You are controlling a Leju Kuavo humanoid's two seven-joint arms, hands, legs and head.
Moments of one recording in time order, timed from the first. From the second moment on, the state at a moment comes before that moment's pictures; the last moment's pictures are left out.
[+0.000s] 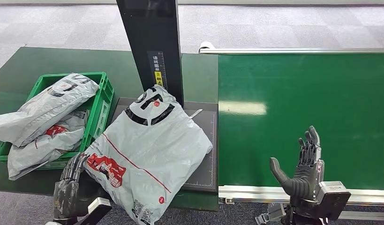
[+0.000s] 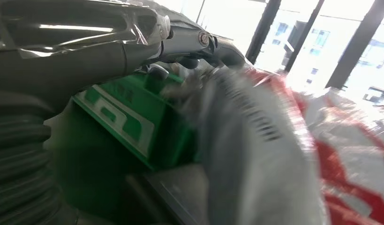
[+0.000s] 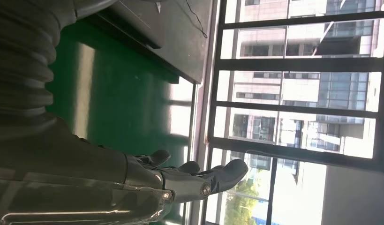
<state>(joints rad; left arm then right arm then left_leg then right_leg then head) 0.16 -0.02 0.17 -1.32 -0.89 0.64 -0.59 0.13 0.06 0.01 -1.63 0.08 -0.08 -0.47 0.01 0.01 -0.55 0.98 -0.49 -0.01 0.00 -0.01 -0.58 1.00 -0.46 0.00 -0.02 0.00</state>
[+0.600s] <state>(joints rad) 0.18 -0.01 0.03 -1.33 -0.80 0.67 -0.58 0.15 0.06 0.00 -1.63 0.08 -0.10 -0.47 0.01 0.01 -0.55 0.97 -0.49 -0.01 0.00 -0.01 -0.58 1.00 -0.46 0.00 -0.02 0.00</state>
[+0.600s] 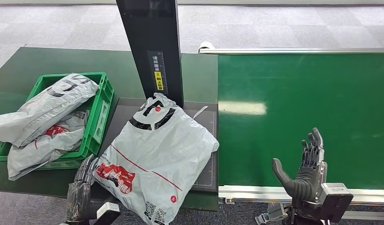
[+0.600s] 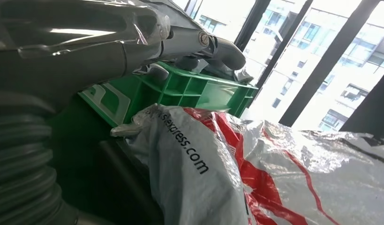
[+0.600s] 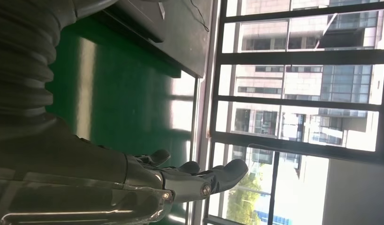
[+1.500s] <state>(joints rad) 0.21 0.02 -0.12 -1.38 -0.80 0.65 -0.49 0.14 0.06 0.00 -1.63 0.07 -0.11 -0.45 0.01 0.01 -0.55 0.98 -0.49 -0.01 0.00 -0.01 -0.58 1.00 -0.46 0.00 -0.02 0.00</state>
